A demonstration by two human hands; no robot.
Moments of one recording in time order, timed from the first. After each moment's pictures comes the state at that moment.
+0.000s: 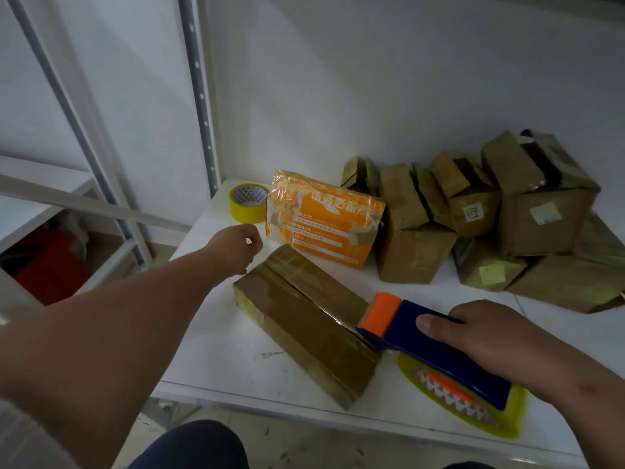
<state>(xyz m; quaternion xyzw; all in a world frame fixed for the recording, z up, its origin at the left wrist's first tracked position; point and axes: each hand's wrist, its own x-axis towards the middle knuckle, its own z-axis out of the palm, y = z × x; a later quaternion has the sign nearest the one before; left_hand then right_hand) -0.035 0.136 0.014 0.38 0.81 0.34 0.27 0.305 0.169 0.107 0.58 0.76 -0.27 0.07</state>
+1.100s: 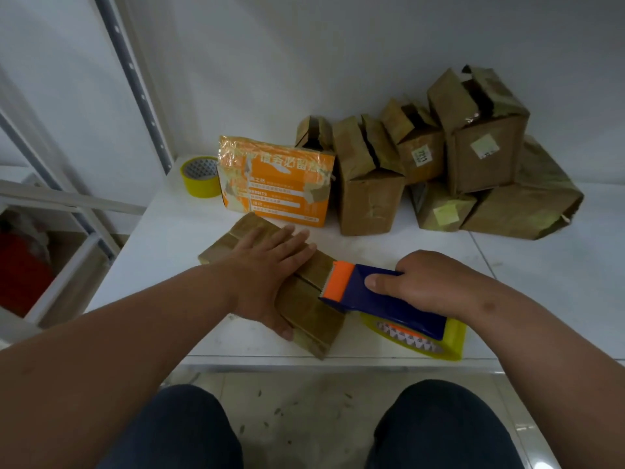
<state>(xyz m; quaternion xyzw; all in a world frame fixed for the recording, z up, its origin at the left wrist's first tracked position) 0.070 0.113 0.009 0.78 0.61 -0.14 0.07 0.316 0.164 0.090 0.57 0.79 -0.22 0.11</state>
